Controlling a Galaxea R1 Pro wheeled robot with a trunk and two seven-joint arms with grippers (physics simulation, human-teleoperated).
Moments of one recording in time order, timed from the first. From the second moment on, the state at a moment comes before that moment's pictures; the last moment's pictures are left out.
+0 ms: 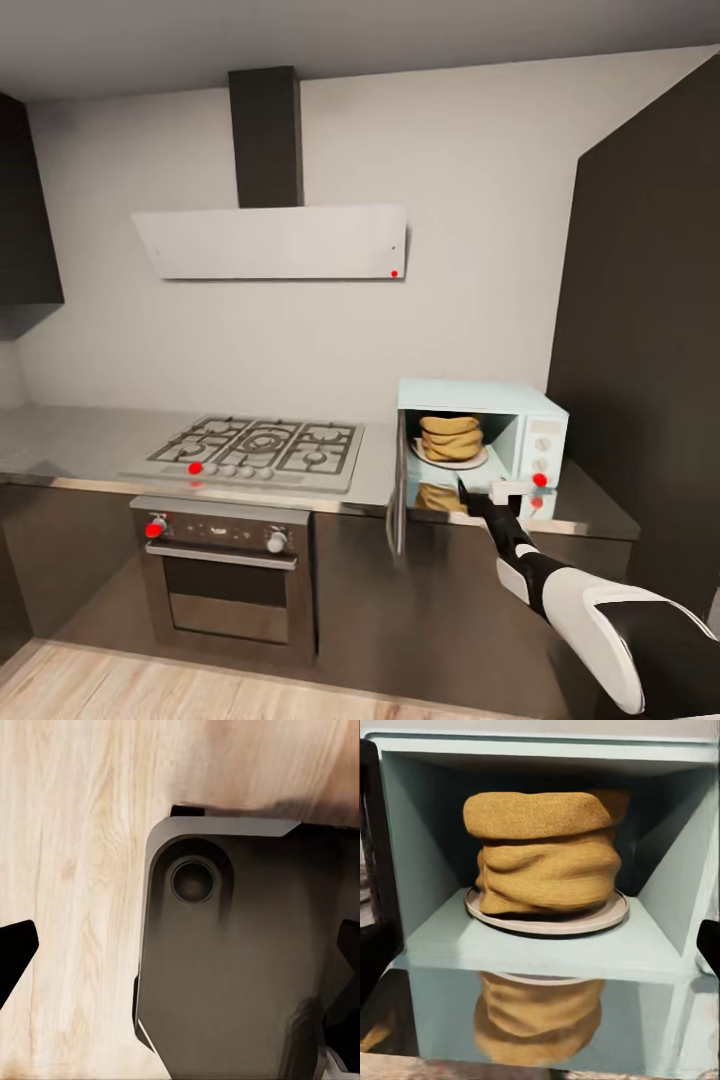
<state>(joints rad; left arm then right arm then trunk) 0.00 0.00 0.08 -0.02 0.01 0.03 0.07 -0.94 -0.05 0.07 0.07 -0.06 -0.66 -0.01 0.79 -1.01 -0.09</state>
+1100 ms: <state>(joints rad) 0.00 0.00 0.09 -0.02 0.01 0.03 0.07 -0.13 -0.05 0.07 0.08 -0.06 -0.25 0.01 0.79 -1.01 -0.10</state>
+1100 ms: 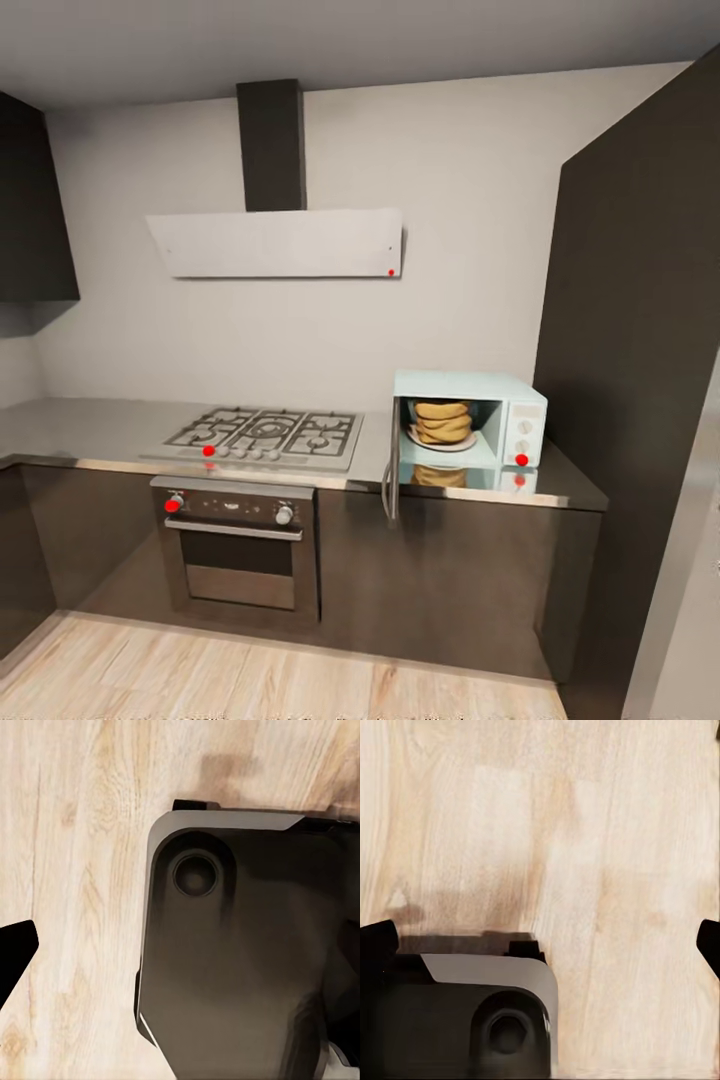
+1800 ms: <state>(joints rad) 0.00 0.06 0.09 -0.09 0.01 0.02 0.06 -0.11 -0.05 0.07 0.08 -0.06 -0.26 0.00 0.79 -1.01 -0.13</state>
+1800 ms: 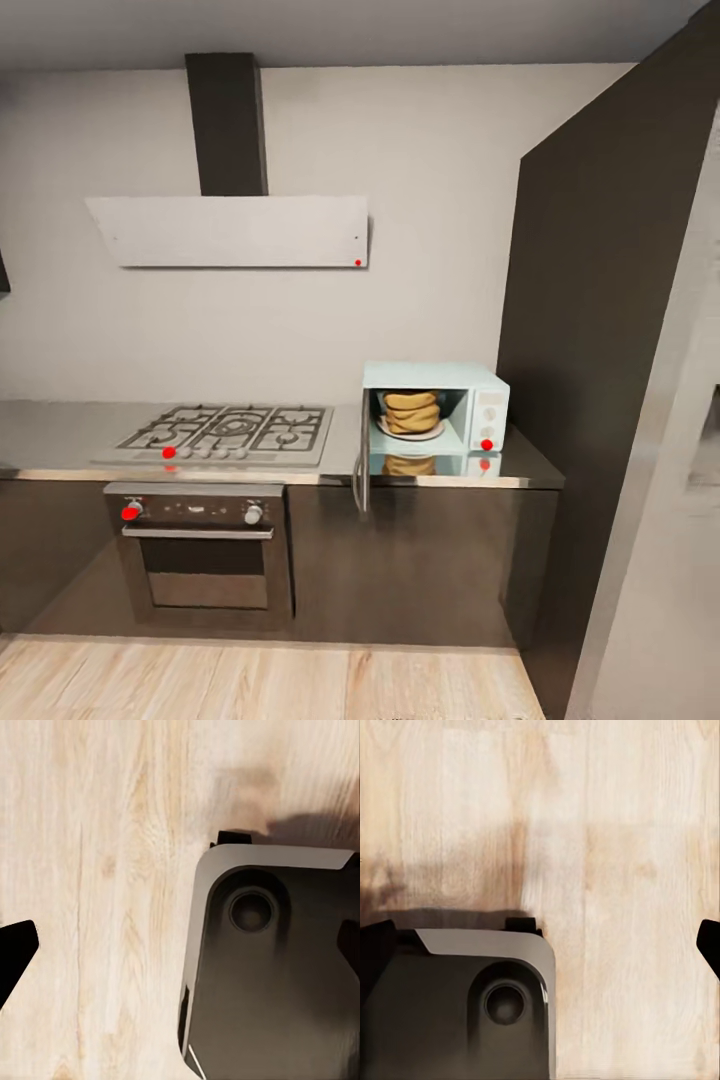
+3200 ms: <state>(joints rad) 0.00 0.09 0.09 -0.84 0.01 0.02 0.06 -0.11 -0.04 0.07 0.08 -0.06 -0.26 0.00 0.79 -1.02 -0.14</state>
